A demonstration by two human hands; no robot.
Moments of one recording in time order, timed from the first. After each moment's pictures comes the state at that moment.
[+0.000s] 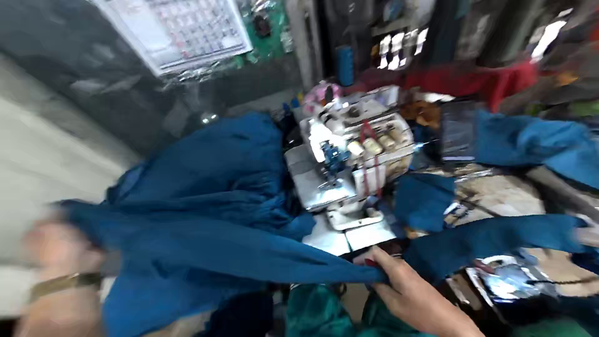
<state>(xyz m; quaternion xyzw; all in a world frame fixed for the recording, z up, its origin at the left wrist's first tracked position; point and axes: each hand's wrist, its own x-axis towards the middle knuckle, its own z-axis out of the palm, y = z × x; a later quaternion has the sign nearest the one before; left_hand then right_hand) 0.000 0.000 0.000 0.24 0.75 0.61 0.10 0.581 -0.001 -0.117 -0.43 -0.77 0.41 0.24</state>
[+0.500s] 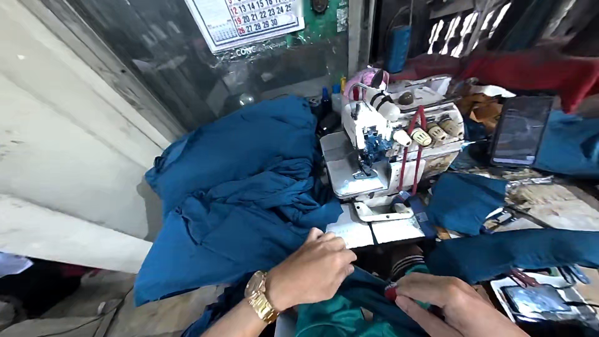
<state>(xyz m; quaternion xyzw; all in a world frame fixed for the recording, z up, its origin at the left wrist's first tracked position) 0.305 -0.021 -0.055 0.88 0.44 0.01 0.18 0.605 -0.031 -0.080 -0.30 -0.85 0.38 0.22</state>
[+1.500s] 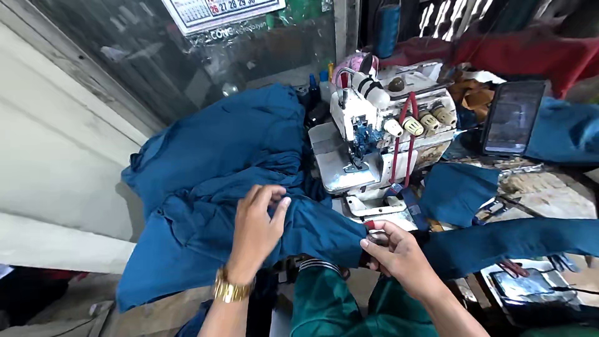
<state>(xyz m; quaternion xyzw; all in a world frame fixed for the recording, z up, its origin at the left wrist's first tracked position) 0.246 0.004 -0.047 0.68 0.66 0.32 0.02 0.540 0.017 -0.125 -0.42 -0.52 0.64 0.39</state>
